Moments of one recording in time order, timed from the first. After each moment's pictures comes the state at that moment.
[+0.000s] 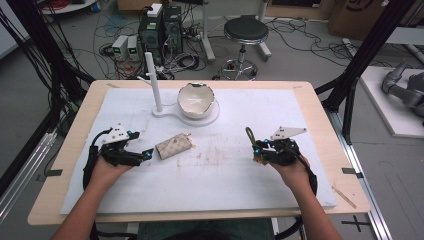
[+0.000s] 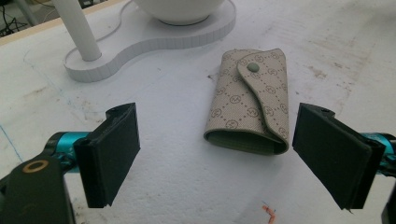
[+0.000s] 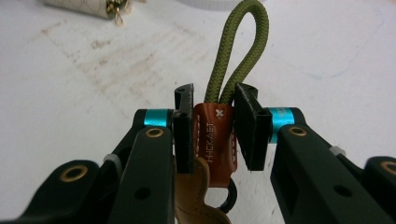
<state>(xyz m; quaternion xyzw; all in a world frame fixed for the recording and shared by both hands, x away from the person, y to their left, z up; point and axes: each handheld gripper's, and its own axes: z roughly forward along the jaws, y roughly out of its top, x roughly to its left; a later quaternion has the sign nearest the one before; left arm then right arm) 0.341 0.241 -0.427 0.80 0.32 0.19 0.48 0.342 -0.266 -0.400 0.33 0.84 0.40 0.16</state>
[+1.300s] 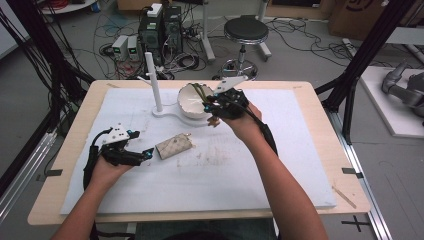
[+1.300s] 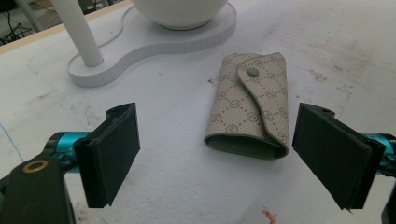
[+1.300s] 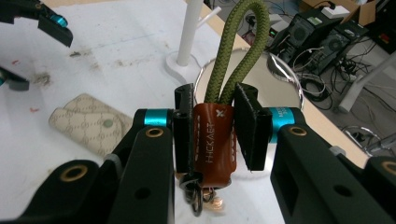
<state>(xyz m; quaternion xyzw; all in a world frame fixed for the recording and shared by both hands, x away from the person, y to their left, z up) 0.341 0.239 -0.424 0.80 0.31 0.20 0.48 0.417 -0.112 -0.299 0.21 0.86 0.40 0.23</state>
